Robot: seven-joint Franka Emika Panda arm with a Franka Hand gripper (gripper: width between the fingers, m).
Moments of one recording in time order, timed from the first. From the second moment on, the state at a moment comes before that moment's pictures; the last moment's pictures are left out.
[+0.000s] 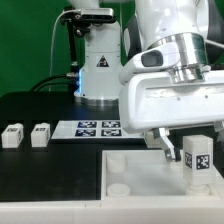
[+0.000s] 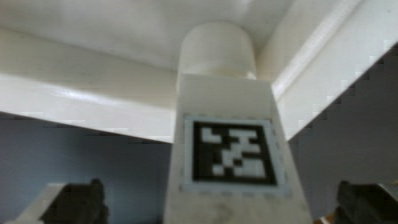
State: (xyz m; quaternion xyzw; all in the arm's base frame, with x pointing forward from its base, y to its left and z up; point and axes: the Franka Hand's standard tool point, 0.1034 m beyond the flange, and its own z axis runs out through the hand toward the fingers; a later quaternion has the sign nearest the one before) arm 0.617 0.114 0.087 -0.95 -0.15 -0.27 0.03
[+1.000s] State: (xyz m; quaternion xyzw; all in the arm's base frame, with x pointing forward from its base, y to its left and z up) arm 0.607 0.128 0.089 -0.99 -0.15 0.04 0.05
